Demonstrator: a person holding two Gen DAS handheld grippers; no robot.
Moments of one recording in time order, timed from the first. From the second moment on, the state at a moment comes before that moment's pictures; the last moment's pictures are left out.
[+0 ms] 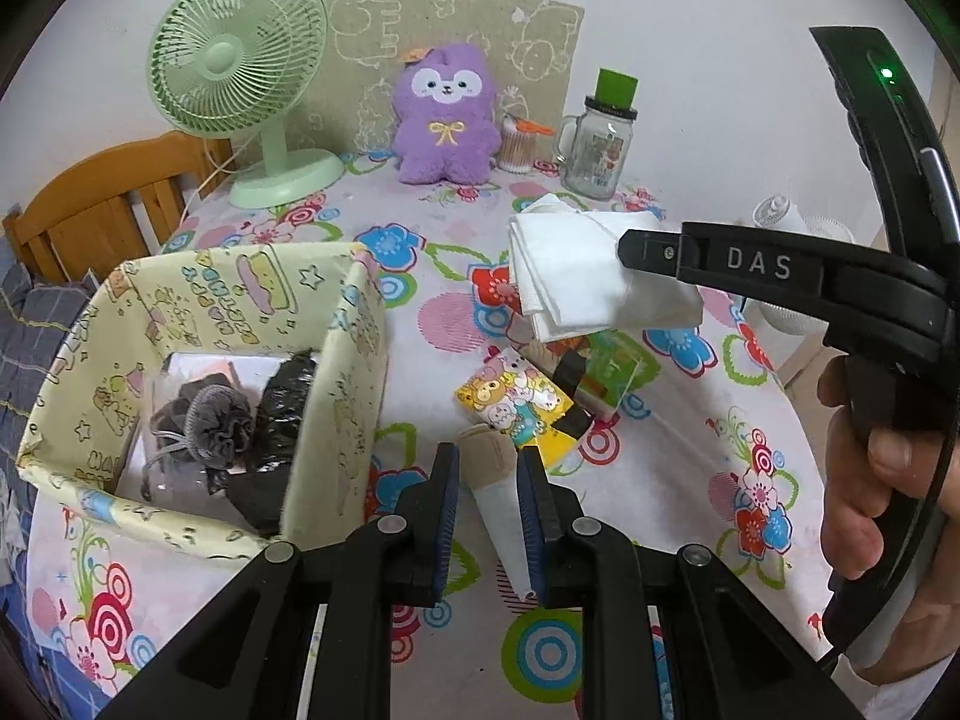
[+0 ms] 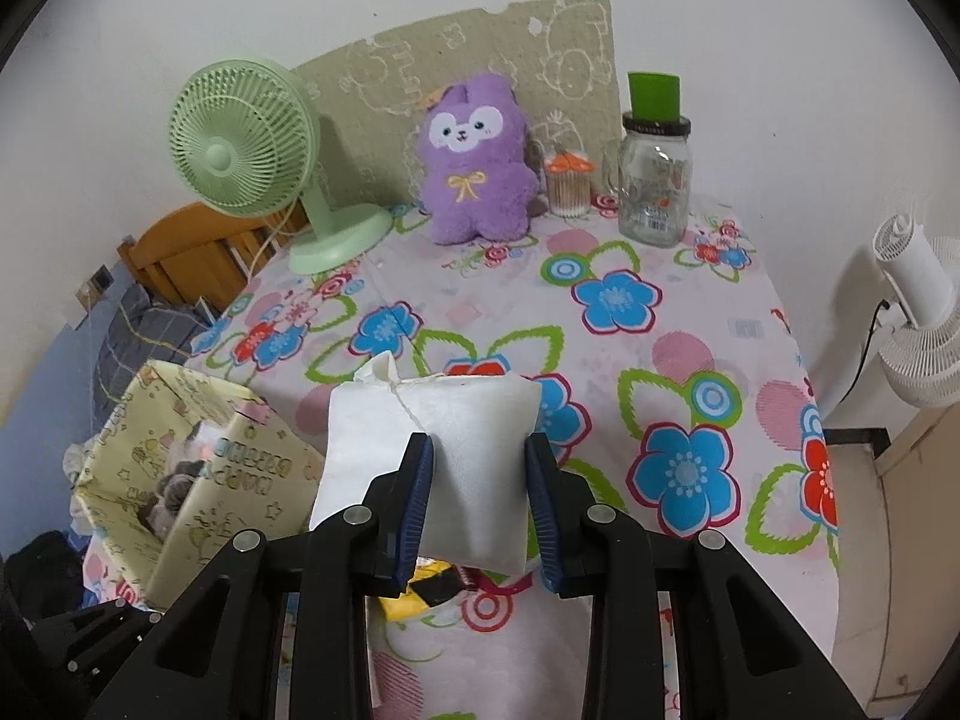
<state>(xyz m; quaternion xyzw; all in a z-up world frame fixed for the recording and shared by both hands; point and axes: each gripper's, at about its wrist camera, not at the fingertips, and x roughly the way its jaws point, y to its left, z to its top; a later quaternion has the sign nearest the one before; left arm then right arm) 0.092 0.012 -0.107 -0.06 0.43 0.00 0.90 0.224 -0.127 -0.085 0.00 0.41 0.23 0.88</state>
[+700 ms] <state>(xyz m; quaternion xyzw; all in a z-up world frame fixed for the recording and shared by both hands) 0.066 0.058 -0.075 -0.09 0.38 0.03 0.92 0.188 -0.081 -0.038 -0.02 0.37 0.27 0.89</state>
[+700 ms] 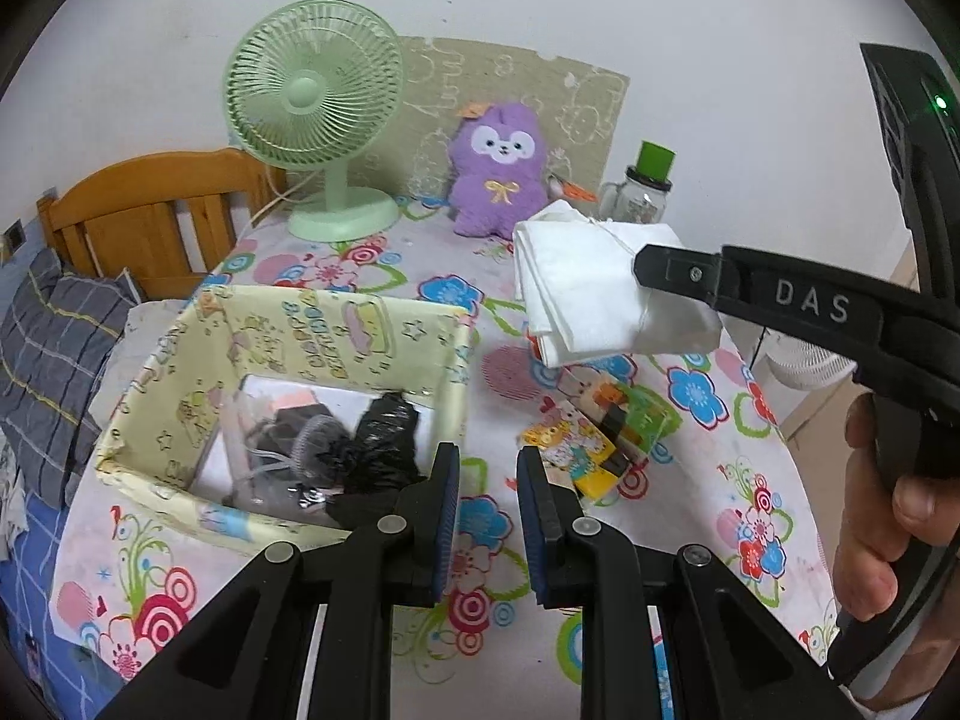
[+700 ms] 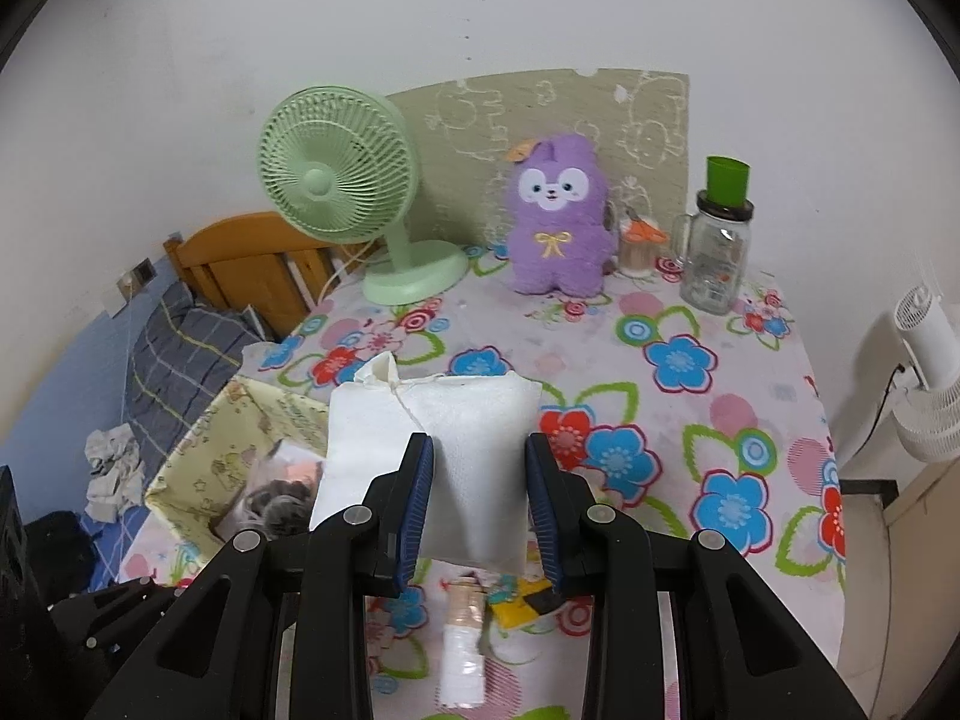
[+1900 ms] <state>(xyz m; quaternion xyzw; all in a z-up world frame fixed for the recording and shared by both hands) 0.050 0.178 -0.081 -0.16 0.37 0.11 0.91 0.167 0.060 -0.060 -0.09 0.40 0.34 0.85</state>
